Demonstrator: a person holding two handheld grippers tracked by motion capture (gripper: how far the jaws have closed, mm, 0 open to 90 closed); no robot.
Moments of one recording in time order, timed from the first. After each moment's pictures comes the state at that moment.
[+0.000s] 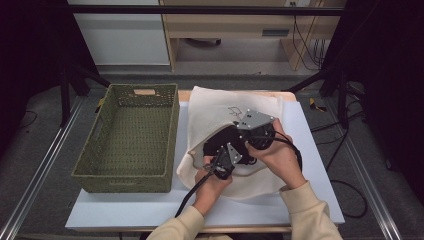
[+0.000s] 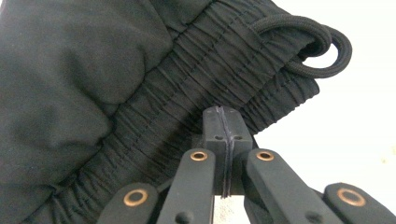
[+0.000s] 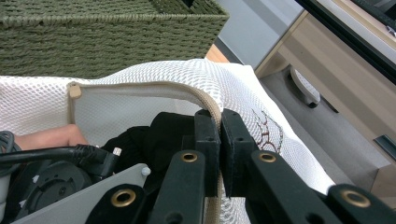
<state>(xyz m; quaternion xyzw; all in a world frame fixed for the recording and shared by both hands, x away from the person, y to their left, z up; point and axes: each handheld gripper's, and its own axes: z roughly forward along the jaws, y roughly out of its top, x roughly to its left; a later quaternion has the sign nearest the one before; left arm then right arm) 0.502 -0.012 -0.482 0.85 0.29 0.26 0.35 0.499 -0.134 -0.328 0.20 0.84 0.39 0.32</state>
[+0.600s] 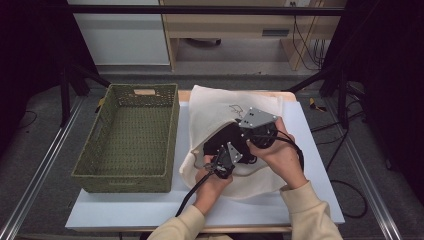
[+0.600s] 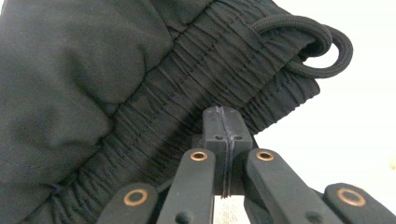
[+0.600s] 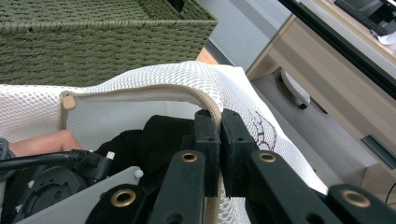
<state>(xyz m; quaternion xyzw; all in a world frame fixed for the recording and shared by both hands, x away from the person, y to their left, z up) 0.504 -0.013 -0.483 0.85 0.29 0.26 0.35 0.497 -0.137 -0.321 0.20 0.83 0.39 0.34</state>
